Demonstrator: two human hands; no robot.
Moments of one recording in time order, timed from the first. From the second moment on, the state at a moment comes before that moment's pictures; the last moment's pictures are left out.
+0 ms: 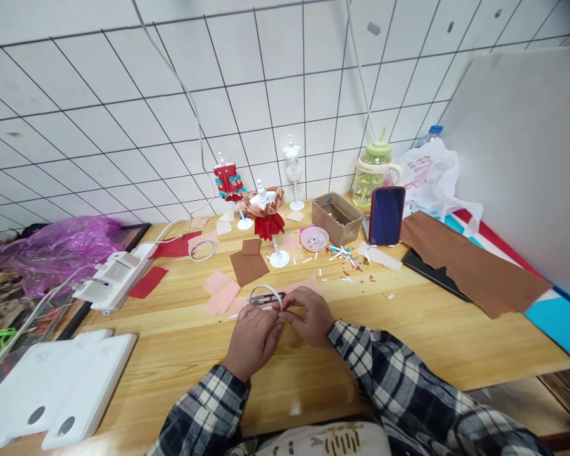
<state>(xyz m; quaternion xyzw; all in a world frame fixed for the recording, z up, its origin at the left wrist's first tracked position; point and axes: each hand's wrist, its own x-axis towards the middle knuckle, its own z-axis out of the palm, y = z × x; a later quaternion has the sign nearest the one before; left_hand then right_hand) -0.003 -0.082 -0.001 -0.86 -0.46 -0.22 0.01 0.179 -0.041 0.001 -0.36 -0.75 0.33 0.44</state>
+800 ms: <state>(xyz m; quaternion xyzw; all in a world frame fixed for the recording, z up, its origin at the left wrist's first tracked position) -0.008 -0.085 0.001 -0.82 -0.52 -0.24 -0.03 0.176 -0.042 -0.005 -0.38 -0.76 0.32 0.42</state>
